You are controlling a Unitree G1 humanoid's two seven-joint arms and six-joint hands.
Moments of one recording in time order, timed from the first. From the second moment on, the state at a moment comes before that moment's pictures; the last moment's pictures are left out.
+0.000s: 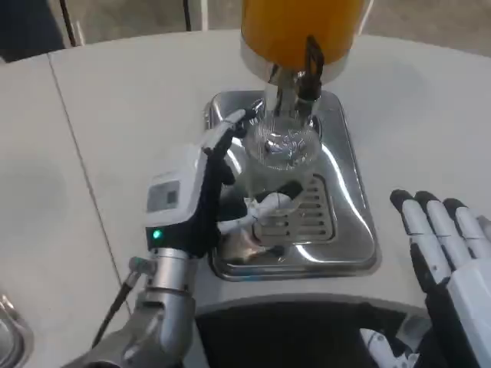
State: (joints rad) left arm -0.81 0.23 -0.37 1.04 0.68 -0.49 0.89; right arm 0.57 0.06 0.12 -1.00 -1.37 -0.12 0.19
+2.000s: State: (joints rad) left arm 0.26 0.53 -0.01 -0.25 0.81 -0.39 0.39; right arm -0.26 0.06 0.23 -0.55 -0.86 0.21 -0.04
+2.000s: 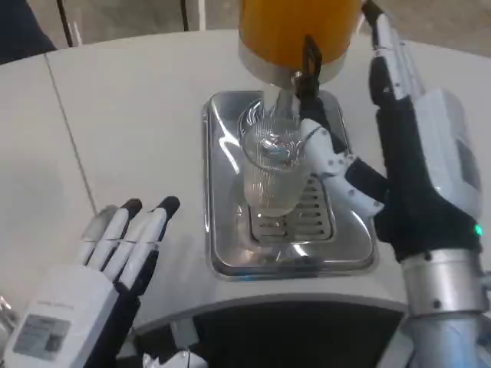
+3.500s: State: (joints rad) left arm 0.26 0.52 0.02 -0.21 0.79 -0.39 0.39; right arm -0.47 0.00 0.40 -0.52 -1.15 0.47 0.32
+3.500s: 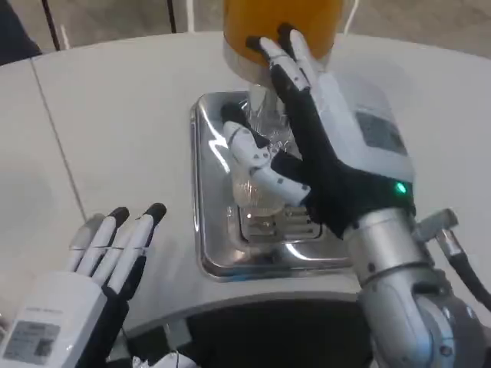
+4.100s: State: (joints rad) left arm 0.25 0.52 0.01 -0.20 0.79 -0.40 0.39; right arm -0.59 -0.01 0.39 -0.45 -1.15 0.46 0.43
